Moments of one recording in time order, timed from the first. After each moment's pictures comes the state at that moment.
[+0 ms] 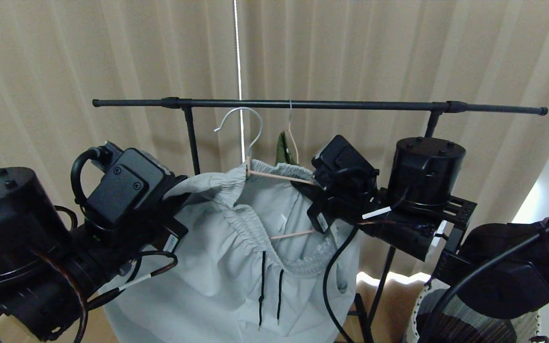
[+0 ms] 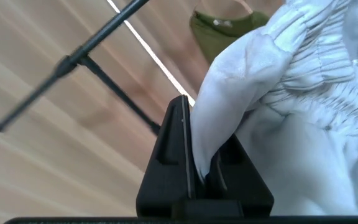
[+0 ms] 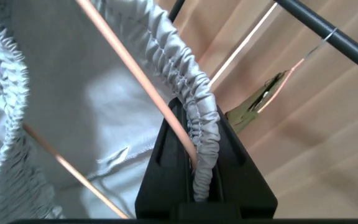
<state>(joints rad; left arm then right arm) -0.58 1.46 -0.48 -0.96 0.24 0.57 0.68 1.86 -0.92 -0.83 0.00 -0.39</state>
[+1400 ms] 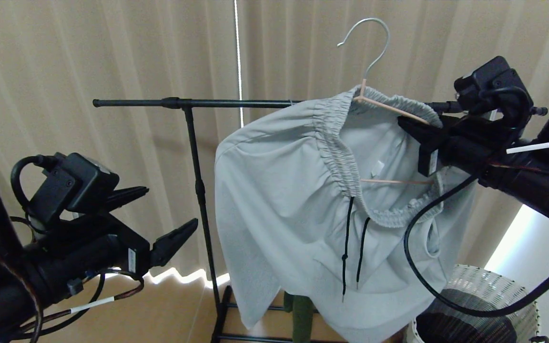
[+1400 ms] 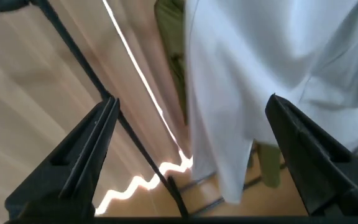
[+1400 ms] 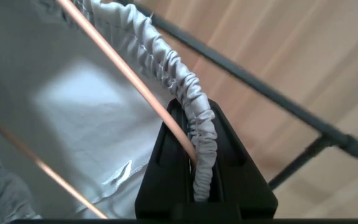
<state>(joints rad) -0.43 1.34 -0.44 -0.73 -0.01 0.28 0.39 1.55 -0.85 -0.77 0.00 -0.38</state>
